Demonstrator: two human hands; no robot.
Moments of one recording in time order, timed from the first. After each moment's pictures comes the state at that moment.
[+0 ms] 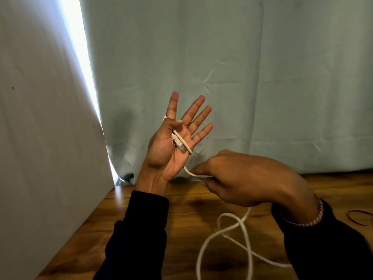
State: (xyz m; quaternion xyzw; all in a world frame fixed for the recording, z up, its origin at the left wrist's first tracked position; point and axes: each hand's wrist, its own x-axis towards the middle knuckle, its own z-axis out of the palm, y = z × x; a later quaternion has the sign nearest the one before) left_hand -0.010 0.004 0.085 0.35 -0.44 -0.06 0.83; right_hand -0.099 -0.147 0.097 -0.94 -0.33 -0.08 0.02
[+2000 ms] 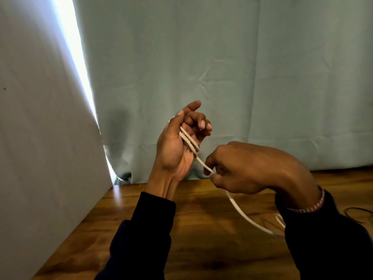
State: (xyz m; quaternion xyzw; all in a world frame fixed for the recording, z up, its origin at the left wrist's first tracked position) left_hand -0.023 -0.028 0.083 0.44 -0.35 0.06 0.82; right_hand -0.089 -0.169 0.102 -0.96 -0.26 -0.07 0.03
